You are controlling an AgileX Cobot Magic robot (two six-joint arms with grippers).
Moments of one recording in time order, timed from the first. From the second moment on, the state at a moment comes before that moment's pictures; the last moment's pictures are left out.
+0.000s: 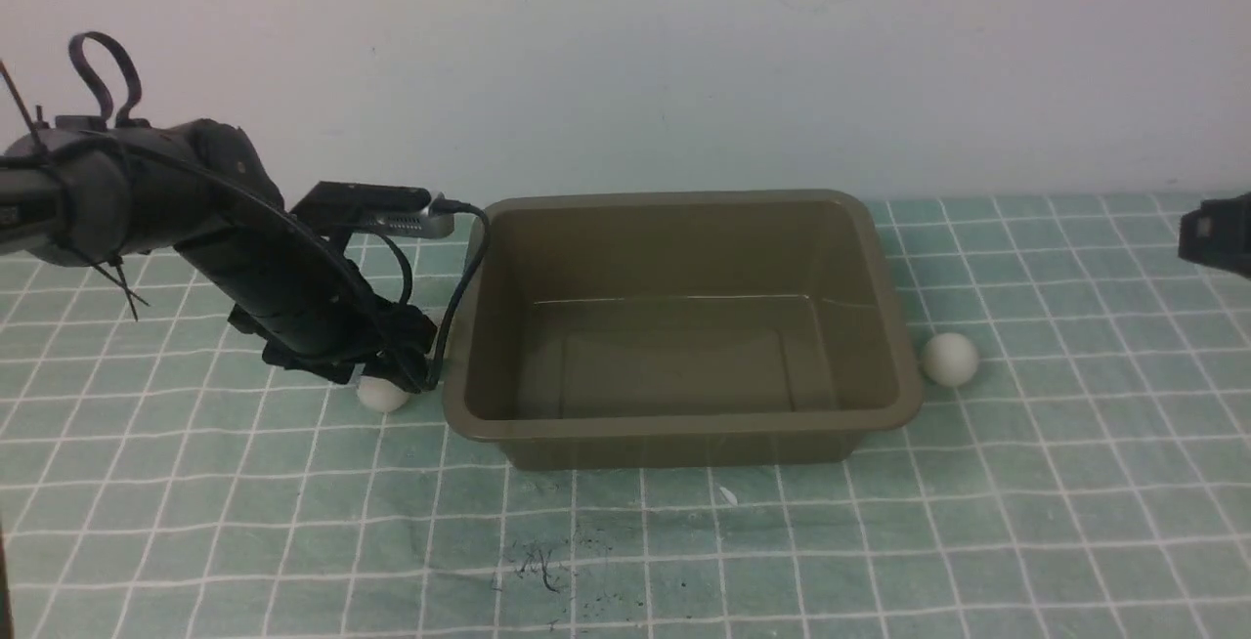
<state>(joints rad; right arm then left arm) -0.02 1.12 -0.94 0.41 0.75 -0.19 -0.08 2.02 -1.35 -0.33 0.71 0.34</state>
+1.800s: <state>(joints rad) 0.29 1.77 -1.54 0.41 0.98 -0.20 -0.05 2.14 -1.64 -0.46 0.87 0.46</state>
